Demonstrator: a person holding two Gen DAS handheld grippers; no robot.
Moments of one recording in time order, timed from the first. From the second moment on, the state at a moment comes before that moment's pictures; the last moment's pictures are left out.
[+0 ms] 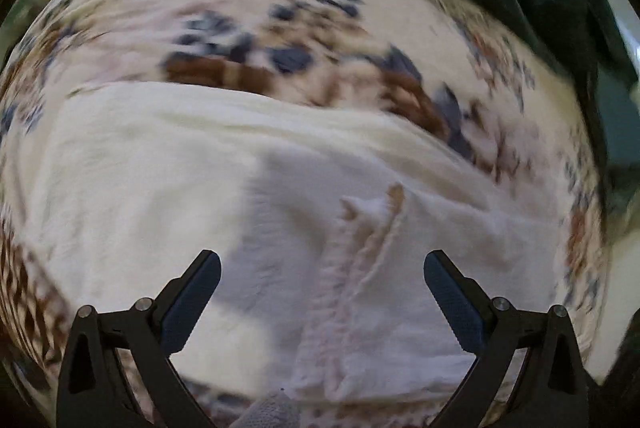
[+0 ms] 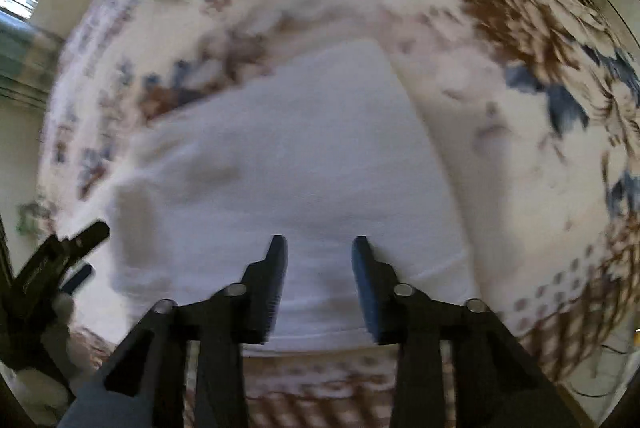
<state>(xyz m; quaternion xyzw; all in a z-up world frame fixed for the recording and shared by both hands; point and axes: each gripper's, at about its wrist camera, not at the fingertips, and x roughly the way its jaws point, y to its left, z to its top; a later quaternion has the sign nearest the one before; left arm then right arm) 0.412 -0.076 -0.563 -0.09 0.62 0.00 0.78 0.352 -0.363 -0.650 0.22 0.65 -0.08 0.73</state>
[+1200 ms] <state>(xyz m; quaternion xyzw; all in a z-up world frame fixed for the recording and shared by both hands) 0.429 -0.078 -0.580 -0.11 0.61 -0.11 0.77 0.401 -0.329 -0.667 0.22 0.69 -0.10 0.69</state>
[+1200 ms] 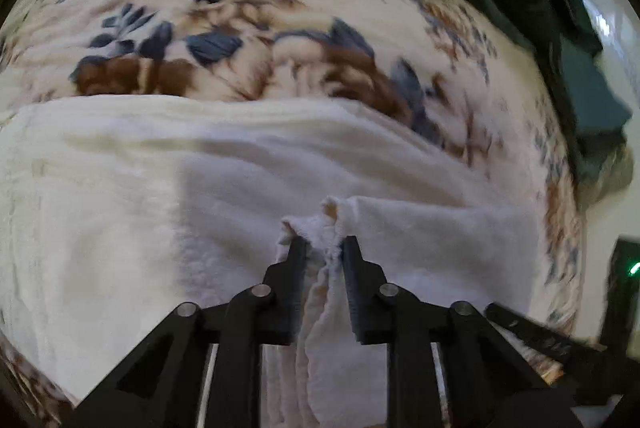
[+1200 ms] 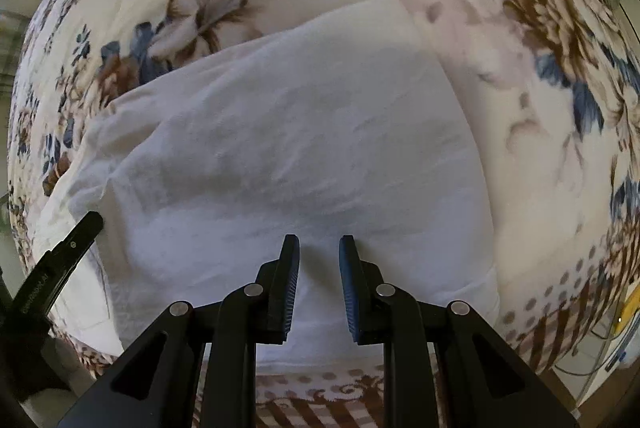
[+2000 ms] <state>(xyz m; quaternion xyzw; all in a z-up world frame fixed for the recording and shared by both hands) 0.357 -0.039 -0.581 -0.27 0.67 -0.10 0.68 0.370 -0.291 -0.641 0.26 0.70 0.02 0.66</state>
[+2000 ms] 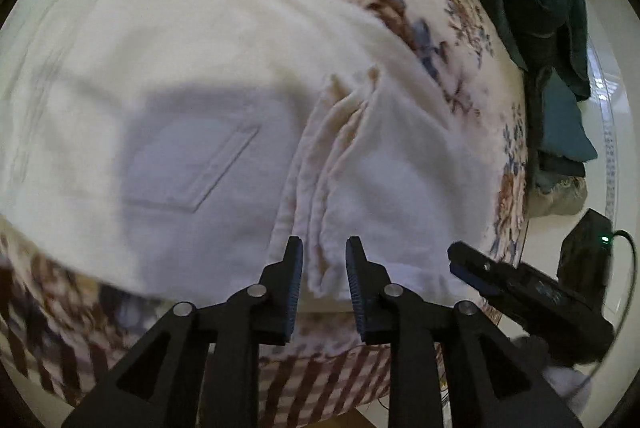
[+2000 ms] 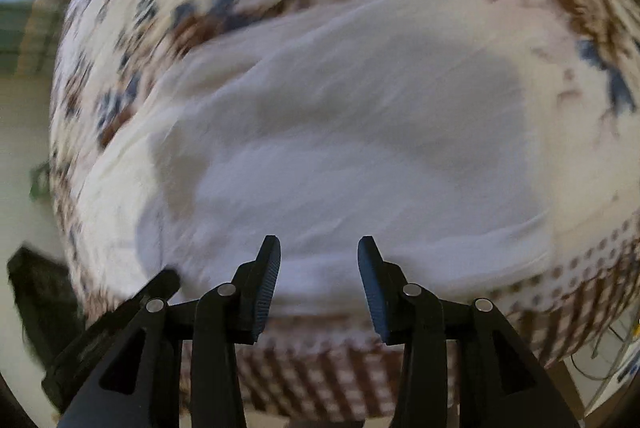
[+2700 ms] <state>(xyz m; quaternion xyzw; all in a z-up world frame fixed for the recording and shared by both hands) 0.331 0.029 -0.576 -0.23 0.66 0.02 0.71 0.325 -0.246 -0.667 0.41 0.68 -0.03 0.61</state>
